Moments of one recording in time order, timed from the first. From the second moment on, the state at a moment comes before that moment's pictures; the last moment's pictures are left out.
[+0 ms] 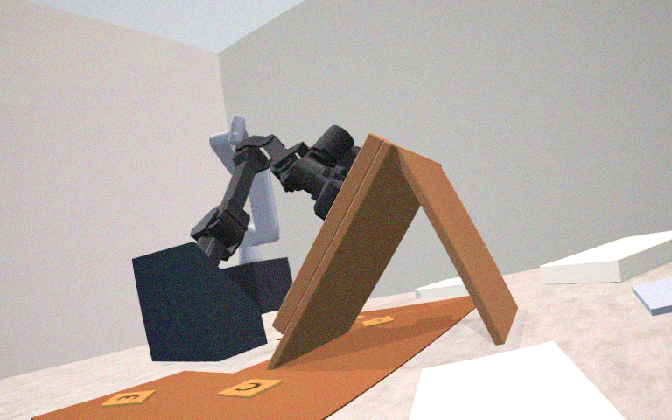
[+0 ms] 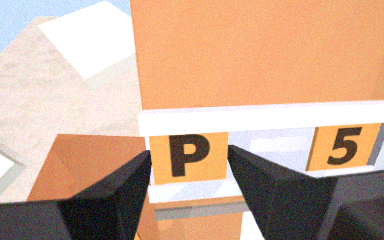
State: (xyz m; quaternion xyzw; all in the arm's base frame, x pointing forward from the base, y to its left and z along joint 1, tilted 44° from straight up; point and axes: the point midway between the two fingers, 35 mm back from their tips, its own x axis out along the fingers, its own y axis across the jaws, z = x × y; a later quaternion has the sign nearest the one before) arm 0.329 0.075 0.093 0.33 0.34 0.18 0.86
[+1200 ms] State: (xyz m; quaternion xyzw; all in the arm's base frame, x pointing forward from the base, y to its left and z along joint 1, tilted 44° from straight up) arm 0.330 0.058 0.075 0.33 0.34 0.18 0.86
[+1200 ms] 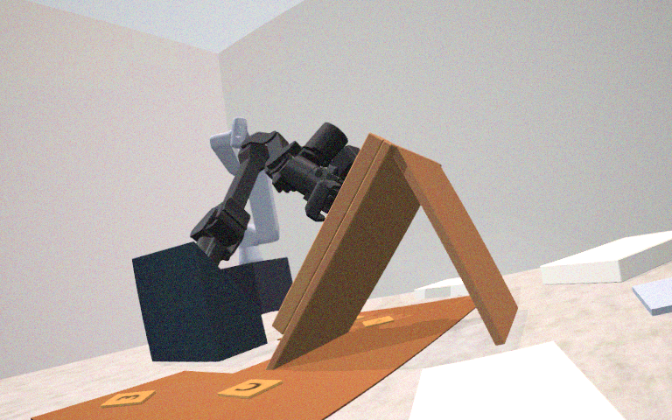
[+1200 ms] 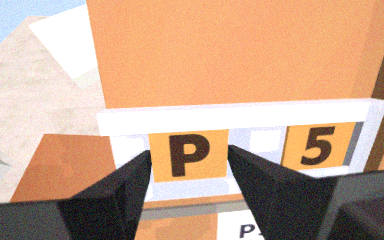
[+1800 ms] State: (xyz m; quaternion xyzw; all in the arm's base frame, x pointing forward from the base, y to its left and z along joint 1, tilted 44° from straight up) arm 0.331 0.050 0.067 0.33 0.34 0.18 0.86
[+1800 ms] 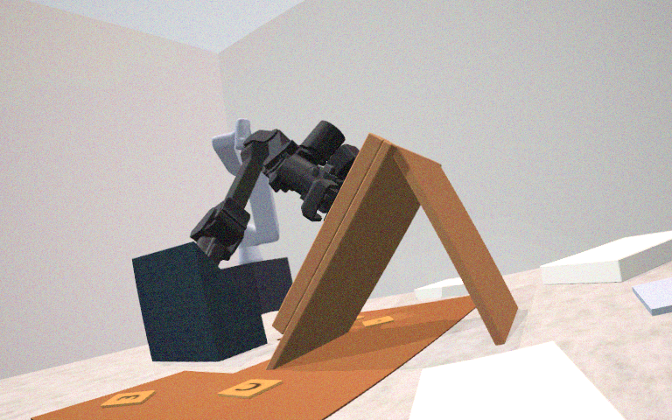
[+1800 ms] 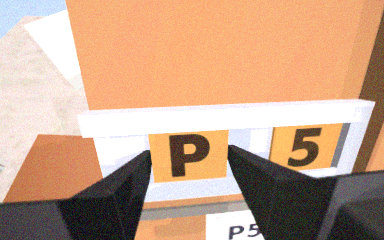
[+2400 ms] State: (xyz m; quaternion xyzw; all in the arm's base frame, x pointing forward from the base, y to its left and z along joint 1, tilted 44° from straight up) arm 0.332 0.042 0.060 0.33 0.34 0.18 0.86
